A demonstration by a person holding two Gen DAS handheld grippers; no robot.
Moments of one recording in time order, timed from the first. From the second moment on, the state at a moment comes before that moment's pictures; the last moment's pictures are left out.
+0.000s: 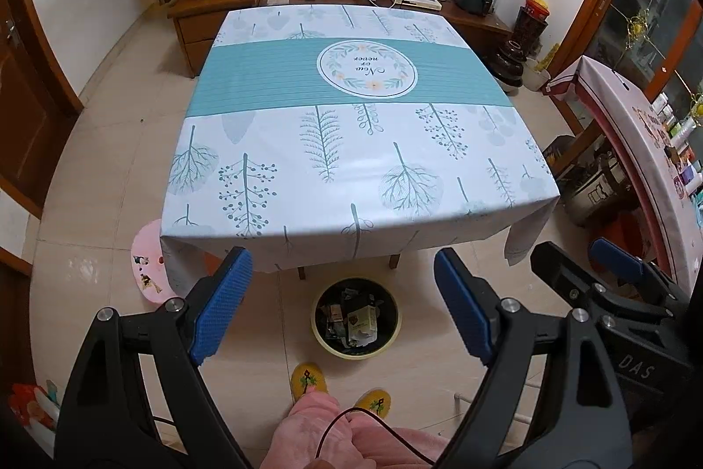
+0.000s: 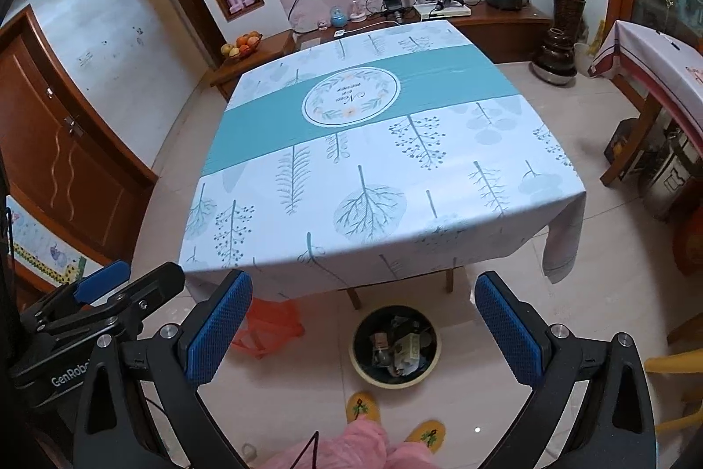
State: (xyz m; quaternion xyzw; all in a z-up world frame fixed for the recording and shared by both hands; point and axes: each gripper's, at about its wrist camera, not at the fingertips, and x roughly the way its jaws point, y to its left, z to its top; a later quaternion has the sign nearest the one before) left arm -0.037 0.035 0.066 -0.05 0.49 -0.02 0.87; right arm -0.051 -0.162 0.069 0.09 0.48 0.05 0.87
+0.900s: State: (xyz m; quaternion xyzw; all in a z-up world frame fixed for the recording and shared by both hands) left arm -0.027 0.022 0.064 -0.04 0.49 -0.01 0.87; right arm -0.036 -0.175 0.061 0.08 0.48 0.04 0.87
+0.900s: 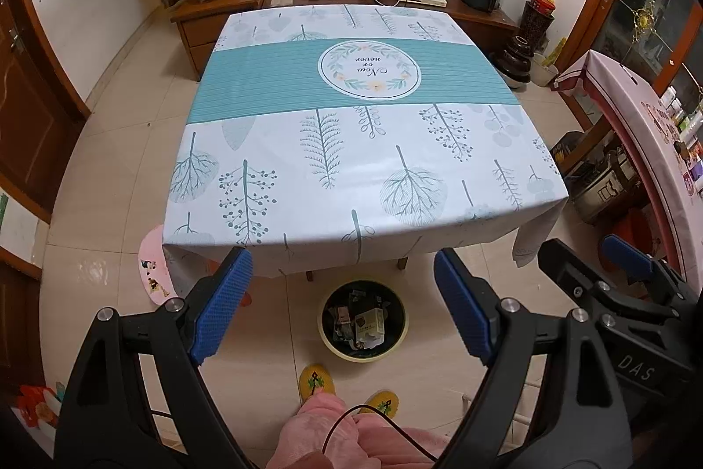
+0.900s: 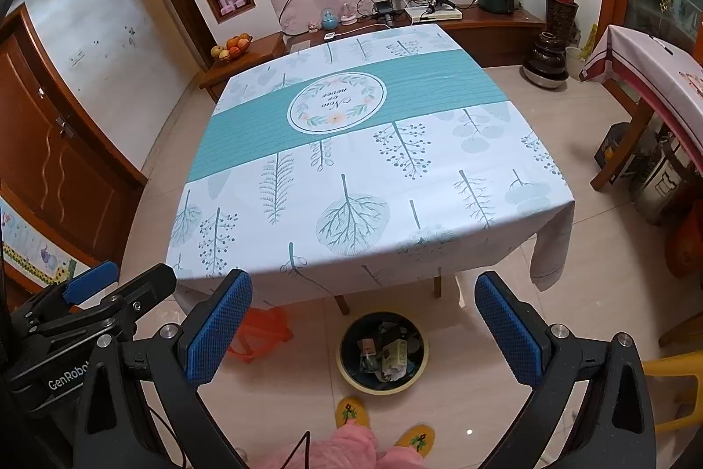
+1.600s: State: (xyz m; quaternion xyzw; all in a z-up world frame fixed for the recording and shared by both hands) left arm -0.023 0.024 0.064 -0.04 0.50 -0.01 0.87; right arm -0.034 -0.174 0.062 0.08 0.48 0.04 0.87
